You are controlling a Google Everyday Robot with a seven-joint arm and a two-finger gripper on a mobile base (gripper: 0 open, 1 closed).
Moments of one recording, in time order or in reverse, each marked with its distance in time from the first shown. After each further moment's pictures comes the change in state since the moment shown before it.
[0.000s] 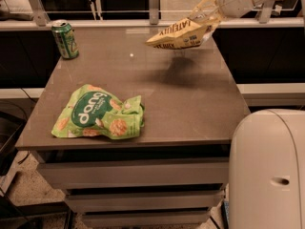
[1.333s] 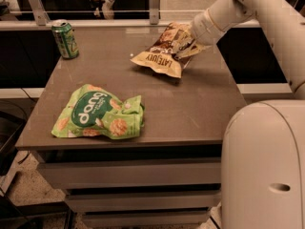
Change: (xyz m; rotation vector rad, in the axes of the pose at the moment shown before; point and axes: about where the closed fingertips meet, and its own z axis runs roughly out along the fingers) arm -0.002 0.074 0.089 -0.289 -0.011 -0.004
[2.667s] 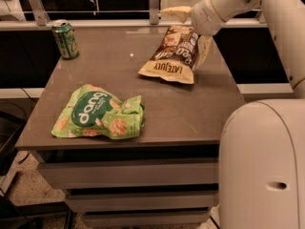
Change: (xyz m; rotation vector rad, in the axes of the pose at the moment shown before) arm -0.015 -0.030 -0.023 0.056 -0.029 -0.038
